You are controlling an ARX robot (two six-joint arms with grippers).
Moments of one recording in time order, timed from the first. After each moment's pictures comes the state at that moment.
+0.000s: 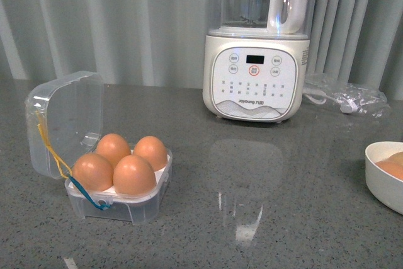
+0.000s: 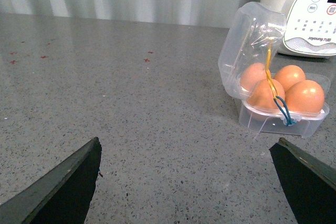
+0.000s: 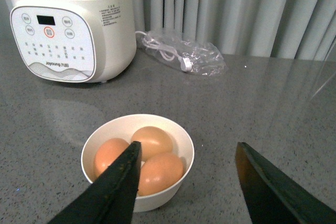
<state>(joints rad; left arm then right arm) 0.00 0.00 0.03 0.00 0.00 0.00 -0.19 0.79 0.22 0.56 -0.19 -0.03</state>
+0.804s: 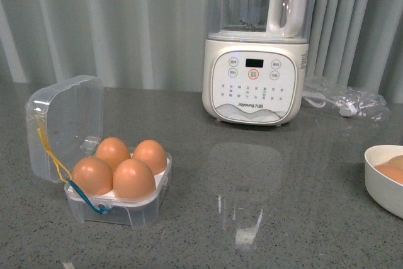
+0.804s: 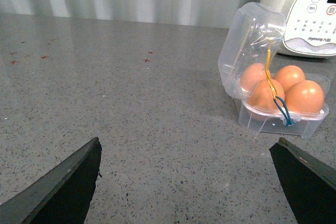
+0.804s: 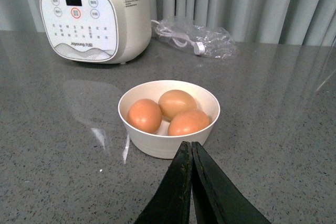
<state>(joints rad) 0.00 0.00 0.03 0.00 0.00 0.00 0.00 0.39 0.01 0.38 0.00 -0.01</state>
